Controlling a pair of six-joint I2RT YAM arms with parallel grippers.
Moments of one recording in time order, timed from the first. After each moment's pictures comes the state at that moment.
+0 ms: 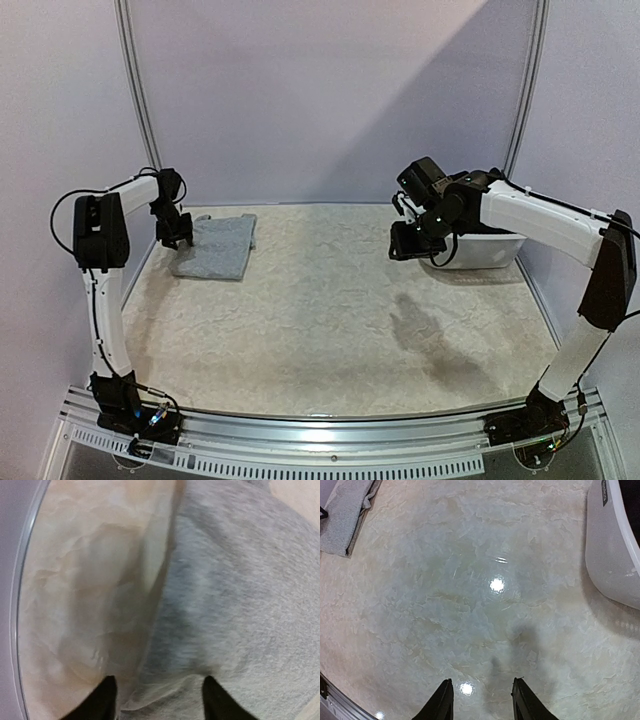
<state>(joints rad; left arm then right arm) 0.04 2.34 1.99 -0.97 -0.03 -0.28 0.68 1.71 1.51 -0.85 0.07 0.46</state>
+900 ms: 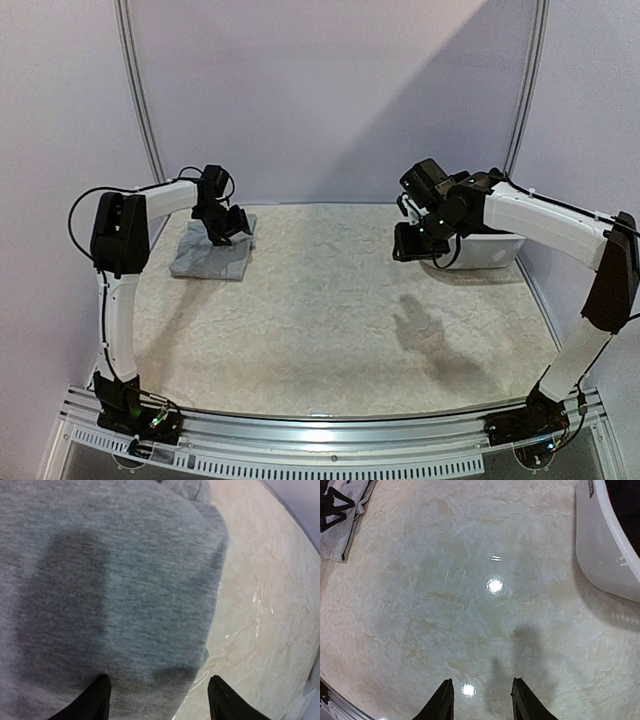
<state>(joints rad) -0.21 2.30 1.89 -0.69 0.15 -0.58 0.68 1.68 1.49 -0.85 0.10 0.49</state>
